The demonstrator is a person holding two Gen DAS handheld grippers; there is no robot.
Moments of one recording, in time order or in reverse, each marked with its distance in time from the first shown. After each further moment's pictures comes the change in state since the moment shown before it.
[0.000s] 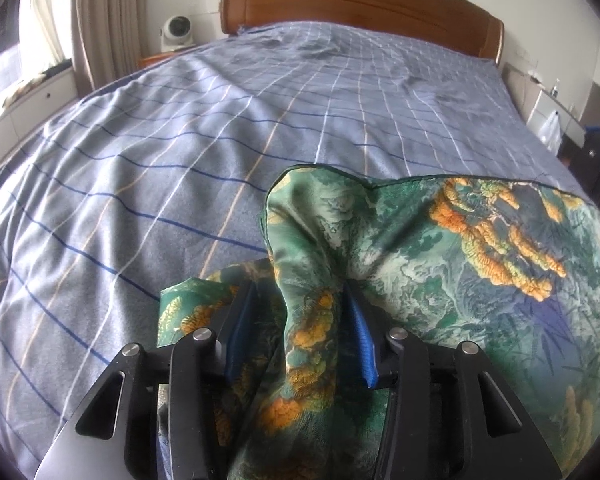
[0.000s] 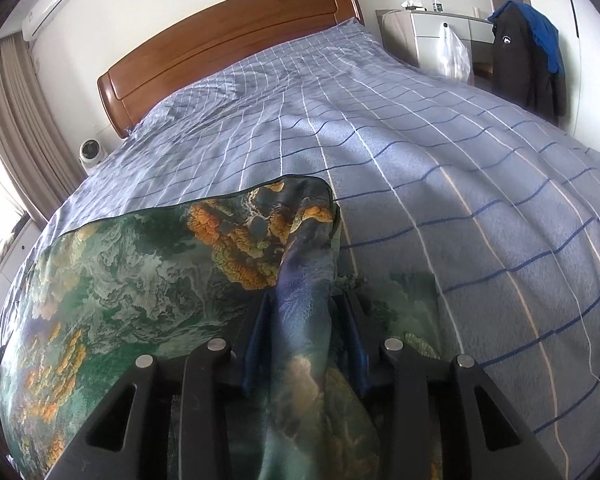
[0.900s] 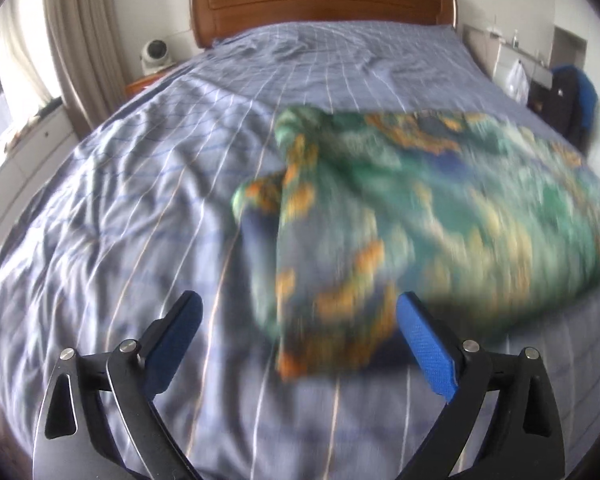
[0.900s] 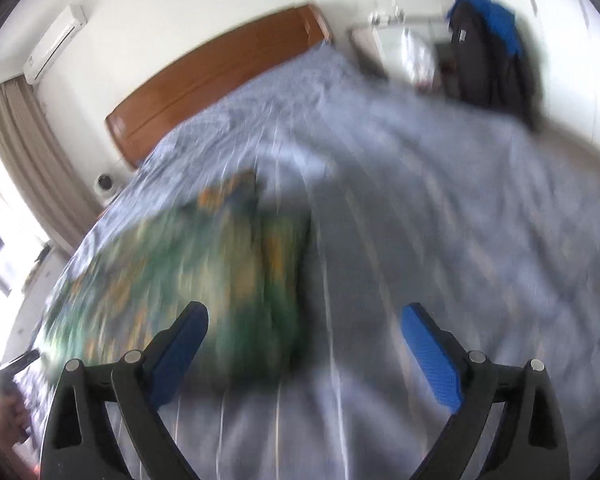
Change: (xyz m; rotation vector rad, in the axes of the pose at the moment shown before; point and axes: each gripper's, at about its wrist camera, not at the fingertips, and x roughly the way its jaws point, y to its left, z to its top) left arm -0.141 0.016 -0.078 0.179 0.026 0.017; right arm -0.170 -0.085 -0.087 0.110 -0.028 0.084
